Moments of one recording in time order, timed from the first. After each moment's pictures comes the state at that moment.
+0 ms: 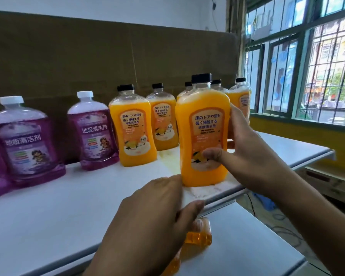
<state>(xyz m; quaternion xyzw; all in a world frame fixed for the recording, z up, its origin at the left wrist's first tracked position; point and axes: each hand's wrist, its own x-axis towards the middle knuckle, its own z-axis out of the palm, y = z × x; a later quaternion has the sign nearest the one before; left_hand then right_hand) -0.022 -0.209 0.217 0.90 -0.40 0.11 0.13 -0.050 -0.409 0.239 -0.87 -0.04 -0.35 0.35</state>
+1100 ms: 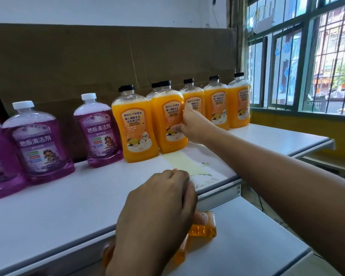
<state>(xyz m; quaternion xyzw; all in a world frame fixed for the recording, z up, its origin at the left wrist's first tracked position) -0.029 -0.219 0.206 0.91 -0.34 0.19 0.15 0.075 -0.406 0.267 -0.93 0.07 -0.25 0.25</state>
